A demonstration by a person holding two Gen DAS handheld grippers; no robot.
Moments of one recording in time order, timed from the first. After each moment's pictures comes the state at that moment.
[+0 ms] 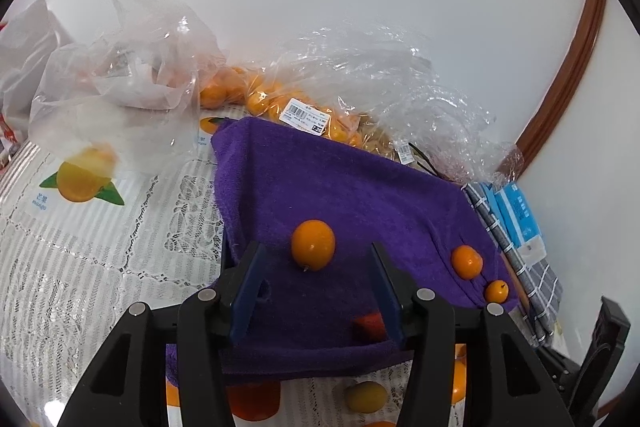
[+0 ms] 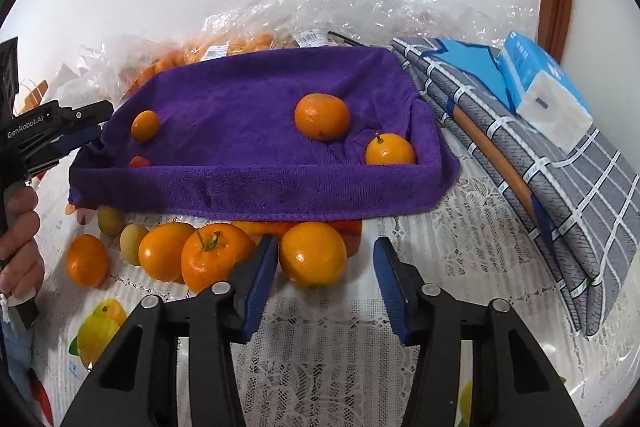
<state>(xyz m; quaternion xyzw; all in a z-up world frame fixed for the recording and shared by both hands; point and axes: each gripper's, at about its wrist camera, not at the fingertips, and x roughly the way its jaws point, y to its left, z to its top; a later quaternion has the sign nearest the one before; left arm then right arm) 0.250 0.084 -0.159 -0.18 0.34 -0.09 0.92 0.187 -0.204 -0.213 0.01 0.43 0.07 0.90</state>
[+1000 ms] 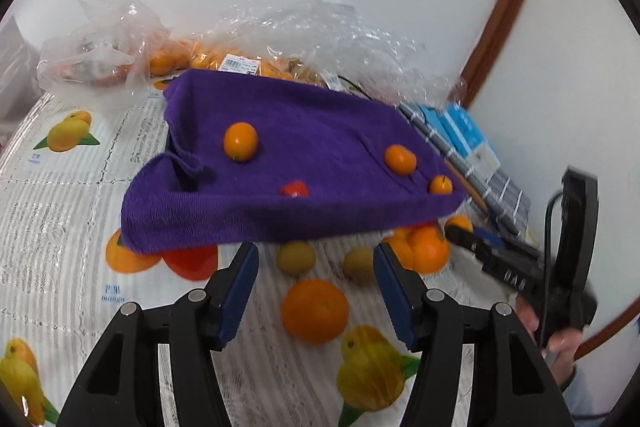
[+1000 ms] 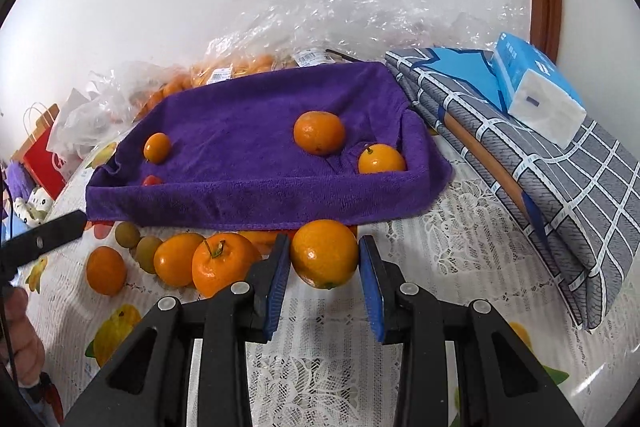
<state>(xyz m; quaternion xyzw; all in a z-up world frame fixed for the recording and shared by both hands) 0.165 0.042 -0.164 -0.10 0.38 -0.17 0.90 0.178 -0.217 -0.206 0.04 0.40 0.08 0.91</state>
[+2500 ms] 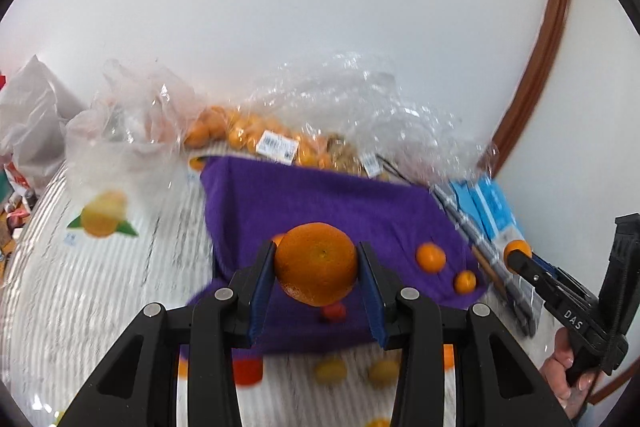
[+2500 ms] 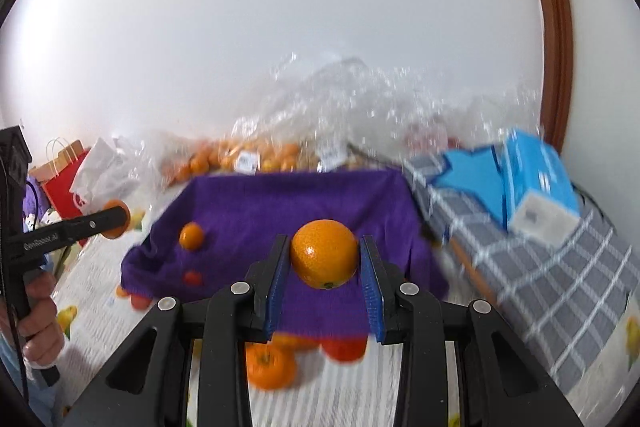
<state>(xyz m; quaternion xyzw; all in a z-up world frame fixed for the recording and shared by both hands) 0.221 0.071 -0.108 -0.14 0.31 -0.11 0.93 0.201 -0.213 -0.123 0.04 0.30 0.10 0.95</state>
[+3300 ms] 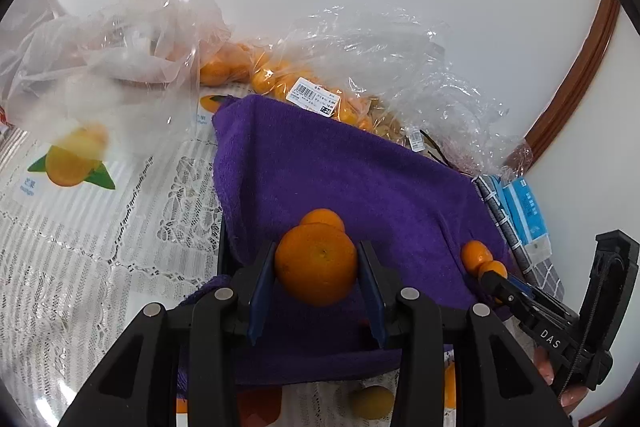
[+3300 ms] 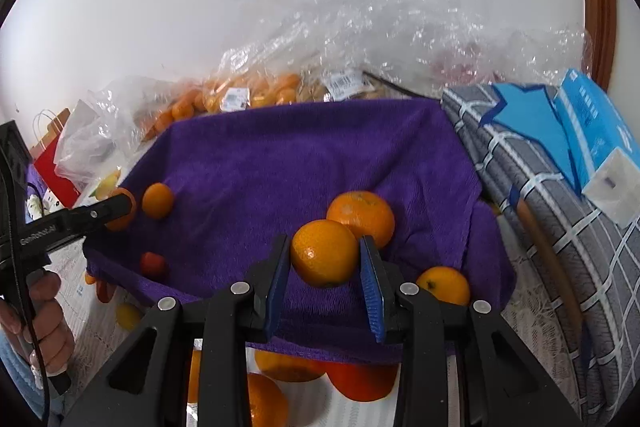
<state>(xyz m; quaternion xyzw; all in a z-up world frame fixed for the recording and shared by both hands) 0.262 0.079 -0.173 -0.18 0.37 -0.09 0.91 0.262 -0.194 -0.198 0.04 0.40 0.13 0.91</state>
